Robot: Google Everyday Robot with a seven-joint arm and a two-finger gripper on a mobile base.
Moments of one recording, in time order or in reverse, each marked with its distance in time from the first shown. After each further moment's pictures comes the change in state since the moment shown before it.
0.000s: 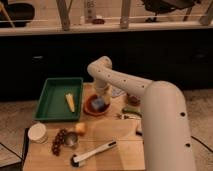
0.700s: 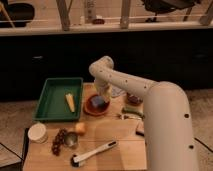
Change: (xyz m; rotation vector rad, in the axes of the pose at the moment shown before) arm 0.011 -0.019 -0.006 0.082 0.021 0.054
